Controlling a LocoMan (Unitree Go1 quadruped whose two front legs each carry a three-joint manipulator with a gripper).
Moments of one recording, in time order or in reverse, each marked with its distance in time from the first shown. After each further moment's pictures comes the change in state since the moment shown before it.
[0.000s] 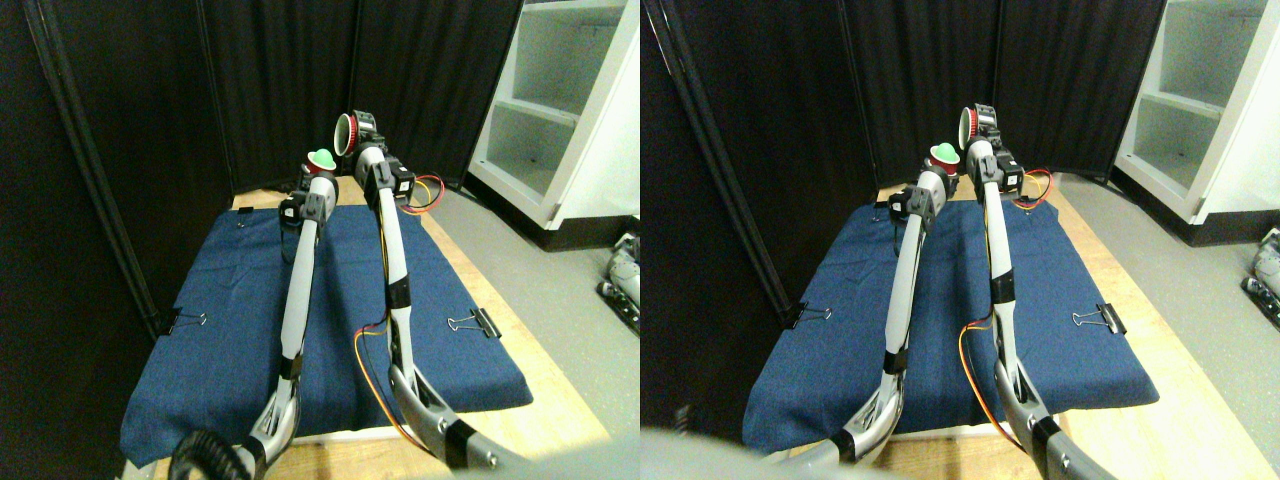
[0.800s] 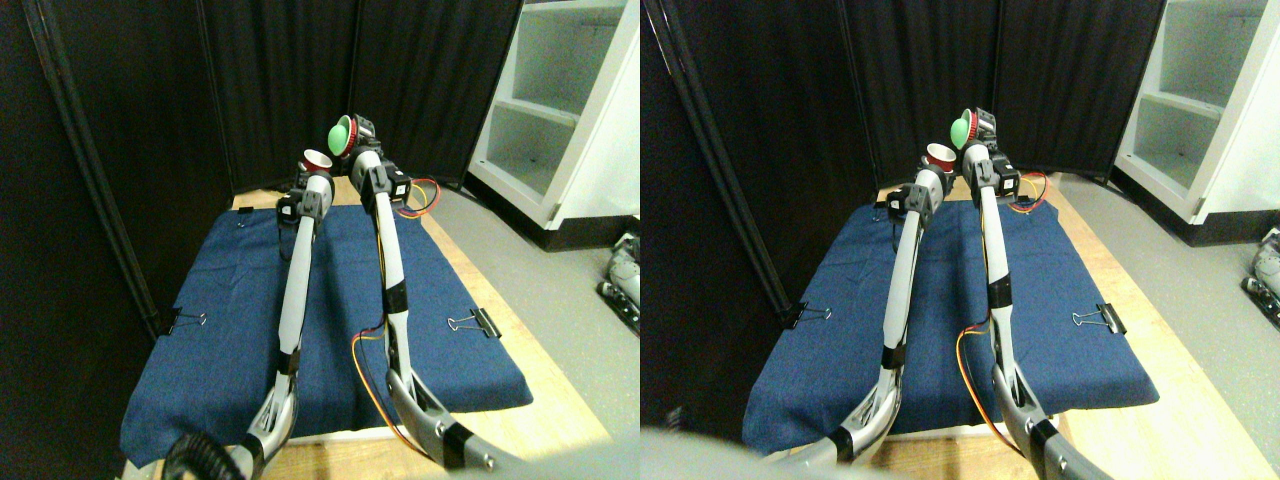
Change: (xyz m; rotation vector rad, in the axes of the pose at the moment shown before) right arm -0.002 0.000 -0.006 0.180 -0.001 -0.037; left arm 0.005 -0.001 0.008 0.000 -0.022 -0.010
